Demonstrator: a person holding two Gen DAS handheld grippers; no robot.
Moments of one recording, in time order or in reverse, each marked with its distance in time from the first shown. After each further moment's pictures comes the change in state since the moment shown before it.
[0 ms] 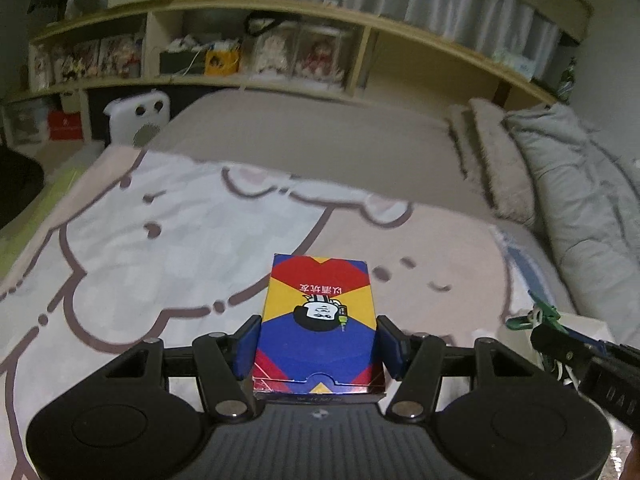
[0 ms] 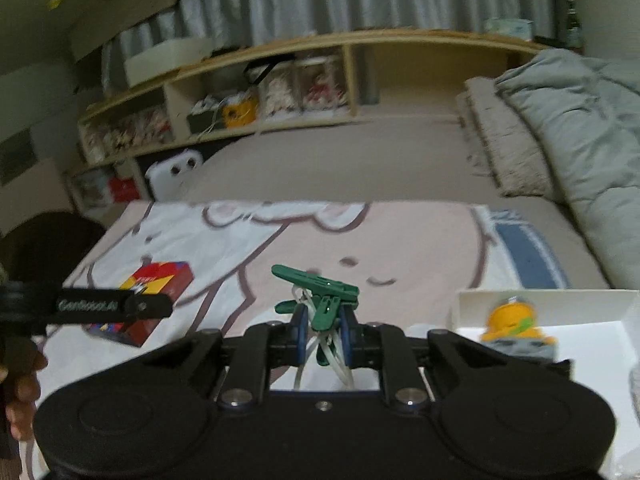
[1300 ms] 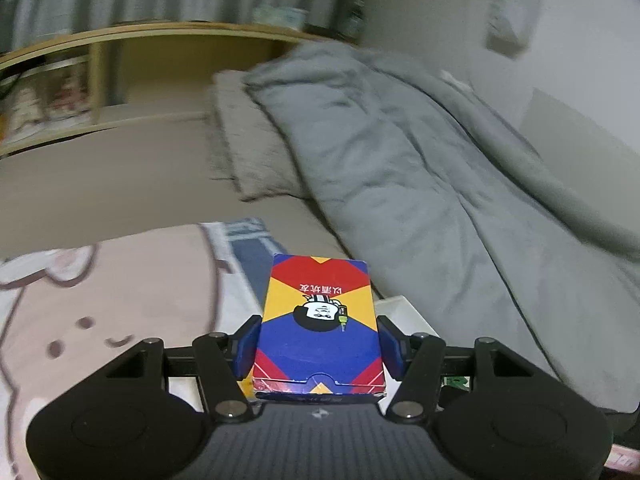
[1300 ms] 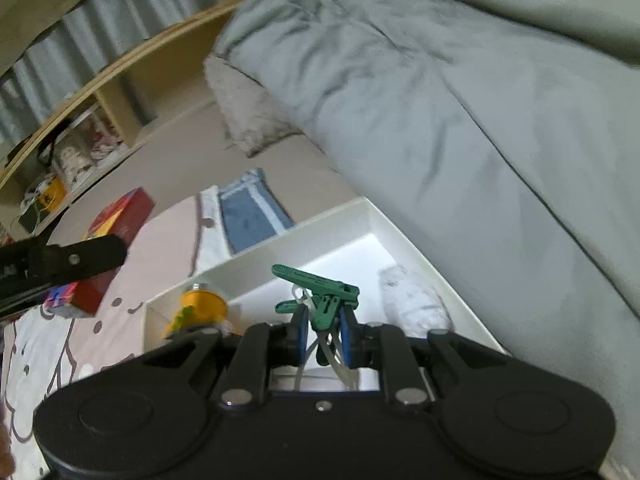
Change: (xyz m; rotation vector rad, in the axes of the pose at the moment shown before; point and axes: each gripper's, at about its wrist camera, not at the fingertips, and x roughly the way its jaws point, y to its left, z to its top) left arm 0.040 -0.277 -0.002 0.360 0.059 -0.432; right arm -0.057 -0.231 -0.034 0.512 0.101 -0.335
